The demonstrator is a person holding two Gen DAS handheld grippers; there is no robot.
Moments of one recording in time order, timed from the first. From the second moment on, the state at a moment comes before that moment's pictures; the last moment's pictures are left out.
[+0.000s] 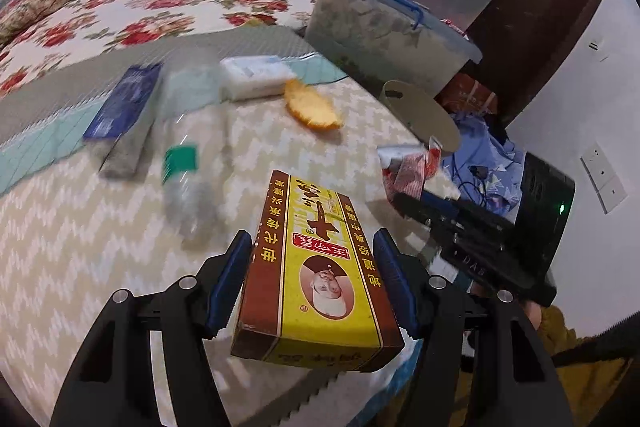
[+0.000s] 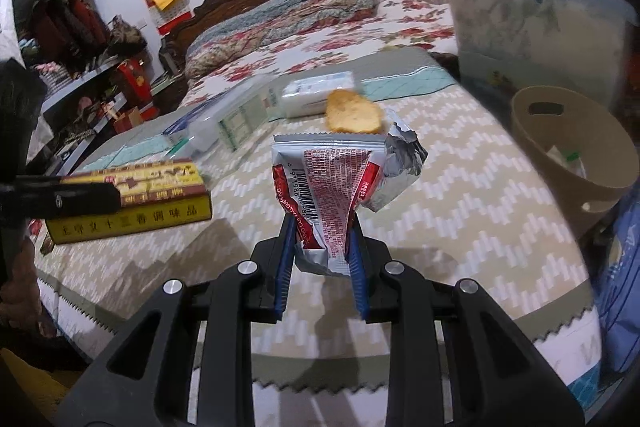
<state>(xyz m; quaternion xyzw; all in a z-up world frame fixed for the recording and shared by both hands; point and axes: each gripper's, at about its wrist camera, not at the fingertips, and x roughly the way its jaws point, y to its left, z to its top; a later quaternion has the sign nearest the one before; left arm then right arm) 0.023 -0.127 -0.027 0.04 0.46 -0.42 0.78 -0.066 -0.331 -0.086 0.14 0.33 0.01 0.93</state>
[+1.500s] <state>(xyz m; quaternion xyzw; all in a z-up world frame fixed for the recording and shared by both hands) 0.039 -0.414 -0.025 0.20 0.42 -0.50 0.73 -0.073 -0.573 -0.097 0.26 0.27 -0.16 0.91</state>
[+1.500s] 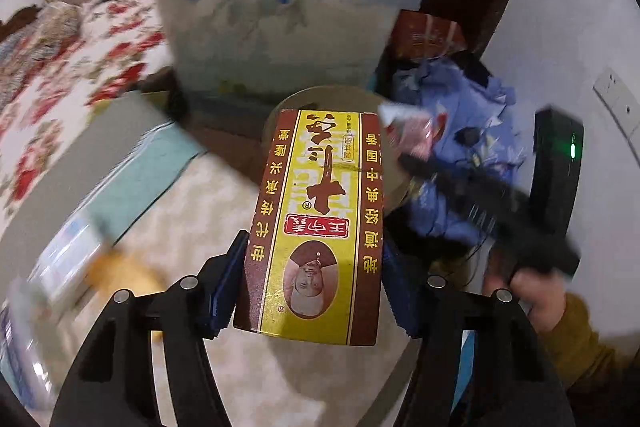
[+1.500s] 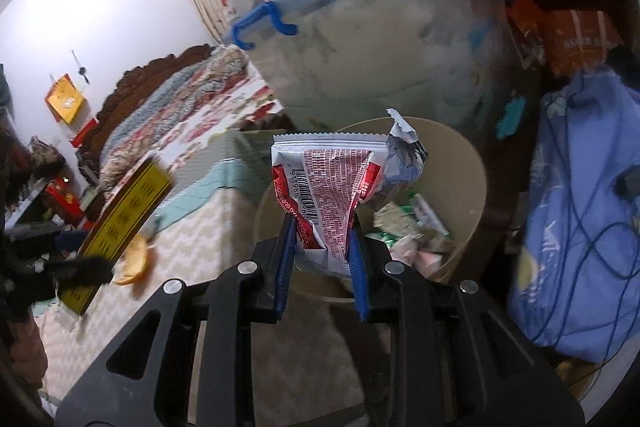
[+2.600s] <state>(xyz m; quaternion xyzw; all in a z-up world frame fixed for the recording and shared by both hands) 0.100 -0.176 -0.033 0.17 0.41 -0.19 0.88 -0.006 -0.464 -0.066 0.26 0.28 0.00 0.93</state>
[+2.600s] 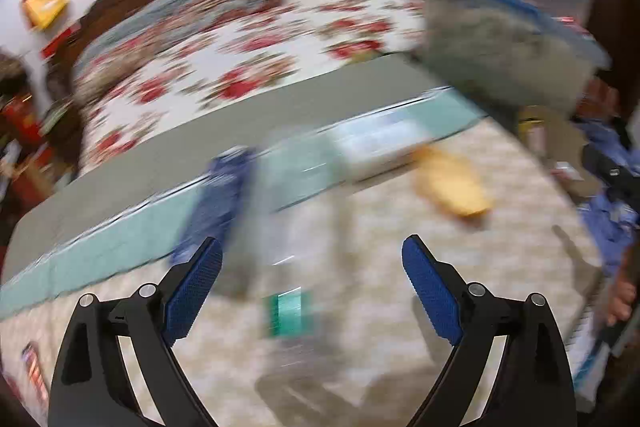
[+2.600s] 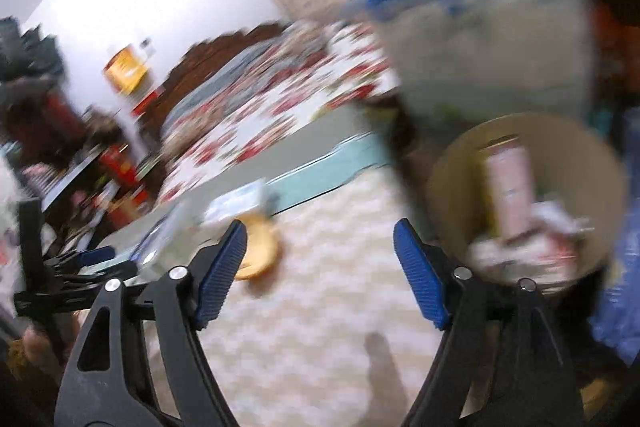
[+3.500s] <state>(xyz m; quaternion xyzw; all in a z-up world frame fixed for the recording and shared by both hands) 0.017 -0.080 -0.082 0.12 0.46 -0.30 0.83 0.026 -0.336 -0.120 0.25 0.42 0.15 0.86</state>
